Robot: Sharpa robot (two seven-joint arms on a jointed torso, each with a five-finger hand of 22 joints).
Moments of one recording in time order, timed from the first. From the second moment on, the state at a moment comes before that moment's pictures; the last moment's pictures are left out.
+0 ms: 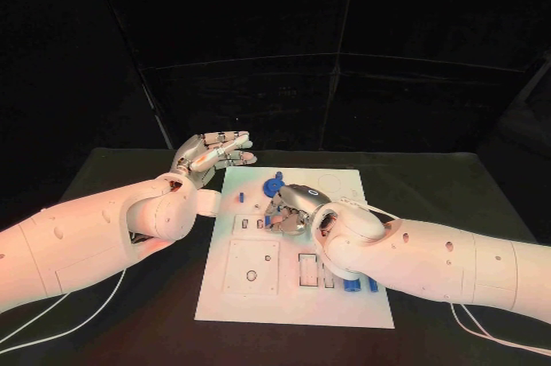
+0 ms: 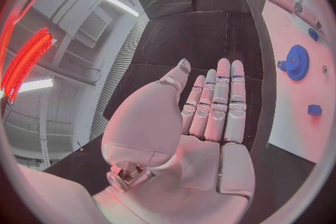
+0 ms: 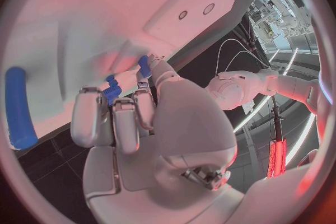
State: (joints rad) left arm 1.19 -0.80 -0.01 1.47 0.07 -0.32 0.48; left_hand 1.36 0.01 0.13 0.02 0.05 0.91 0.23 0.10 0.07 1.03 0.17 0.13 0.07 1.10 0.11 0.26 0.19 0.17 1.01 0.23 0.19 0.08; right arm 1.13 -0.55 -0.06 1.52 -1.48 -0.40 -0.38; right_hand 1.42 -0.01 0.10 0.04 0.25 1.09 0.12 0.11 0.07 1.40 0.04 1.33 1.31 1.46 -0.03 1.54 1.31 0.08 1.40 0.07 1.41 1.24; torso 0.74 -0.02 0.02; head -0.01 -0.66
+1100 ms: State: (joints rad) left arm 1.19 -0.80 -0.01 1.46 0.07 -0.32 0.47; left_hand 1.36 0.01 0.13 0.02 0.05 0.91 0.23 0.10 0.07 1.03 0.17 0.13 0.07 1.10 0.11 0.26 0.19 0.17 1.01 0.23 0.19 0.08; right arm 1.13 -0.54 -0.06 1.51 -1.48 -0.38 -0.40; right_hand 1.37 -0.06 0.11 0.05 0.22 1.05 0.14 0.09 0.06 1.39 0.05 1.32 1.31 1.47 -0.03 1.53 1.31 0.08 1.40 0.08 1.40 1.22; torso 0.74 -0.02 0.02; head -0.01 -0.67
